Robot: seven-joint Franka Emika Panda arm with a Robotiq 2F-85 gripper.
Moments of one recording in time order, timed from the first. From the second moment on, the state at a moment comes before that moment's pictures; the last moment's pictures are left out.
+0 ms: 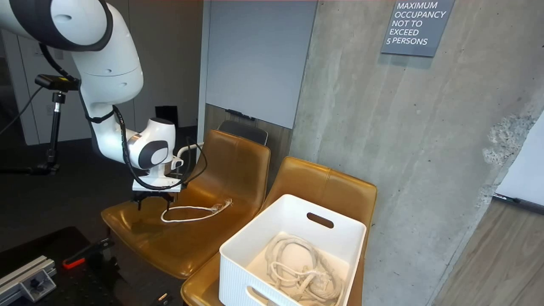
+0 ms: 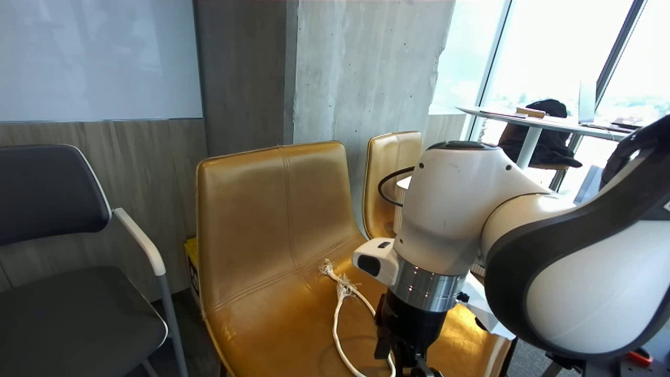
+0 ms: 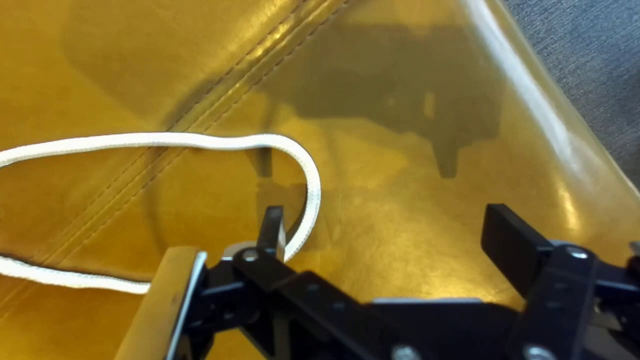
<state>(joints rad) 0.12 0.69 0.25 -2.04 -0.13 2.72 -0.54</state>
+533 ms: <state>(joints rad) 0.13 0.80 0.23 -1.95 -0.22 2.73 -0.54</state>
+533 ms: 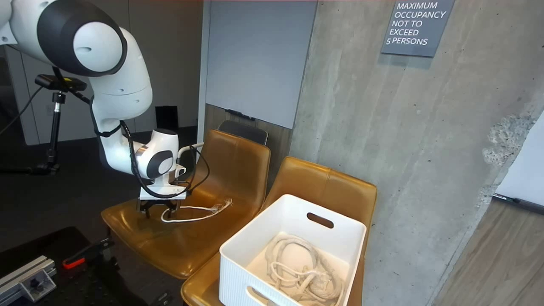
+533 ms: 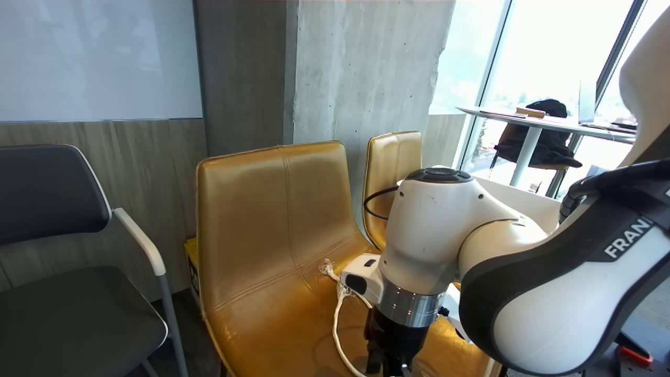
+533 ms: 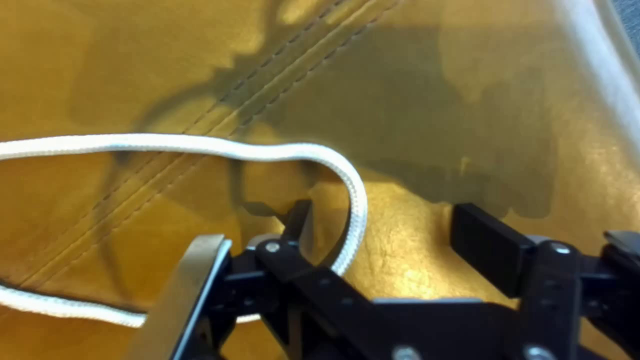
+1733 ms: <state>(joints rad) 0.09 0.74 0.18 -1.84 -0.26 2.62 -0.53</state>
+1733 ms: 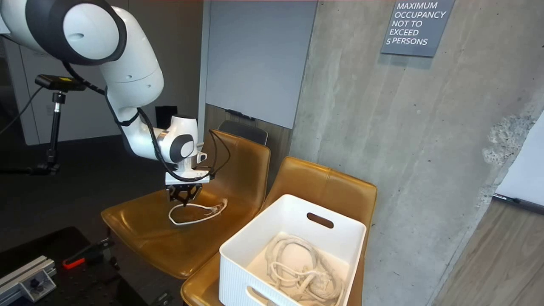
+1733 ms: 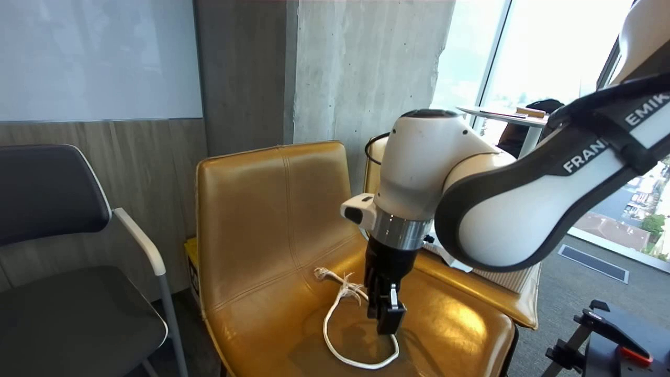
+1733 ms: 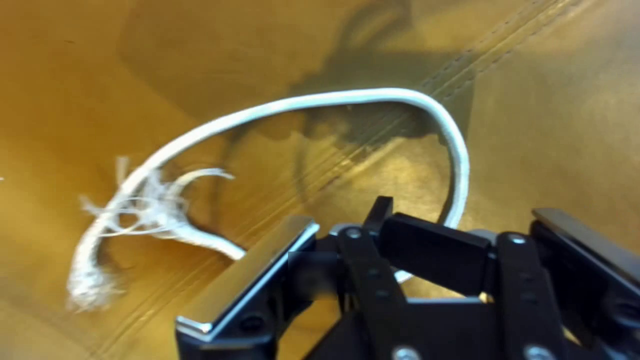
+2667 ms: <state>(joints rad) -0.04 0.42 0.13 -1.77 -0.16 2.37 -0.67</state>
